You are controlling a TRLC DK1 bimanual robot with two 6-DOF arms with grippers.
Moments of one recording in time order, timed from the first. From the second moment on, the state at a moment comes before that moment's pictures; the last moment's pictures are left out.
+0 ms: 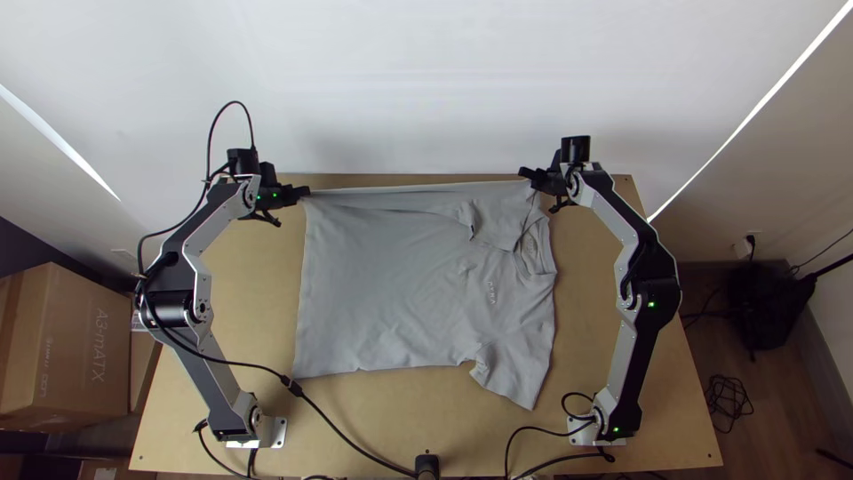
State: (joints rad) left arm 0.10 2.04 1.63 -0.41 0.18 -0.14; right arm 0.11 2.17 1.81 -0.41 -0.10 0.39
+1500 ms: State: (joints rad) left arm 0.07 1.61 0.96 -0.19 0.18 -0.20; right arm 0.16 1.77 1.14 -0.30 -0.09 0.41
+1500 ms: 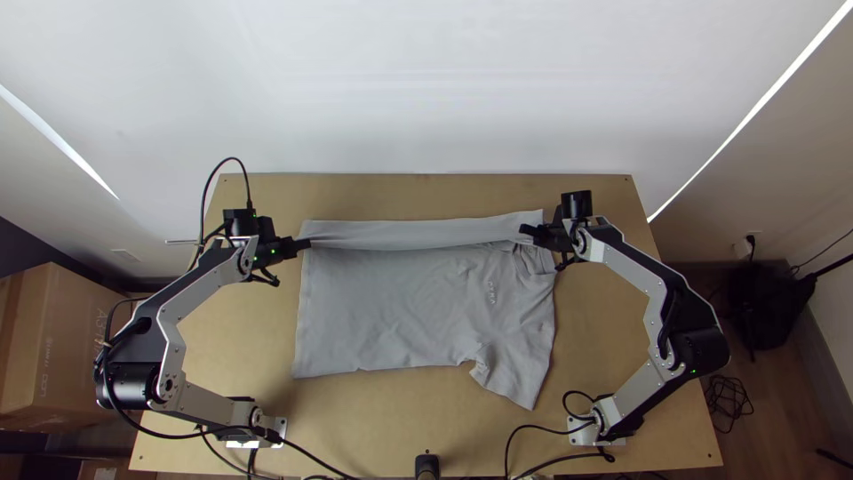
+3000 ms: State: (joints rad) left arm 0.19 1.11 0.91 -0.48 0.26 -0.17; right arm 0.07 1.33 0.84 -1.14 -0.30 0.30
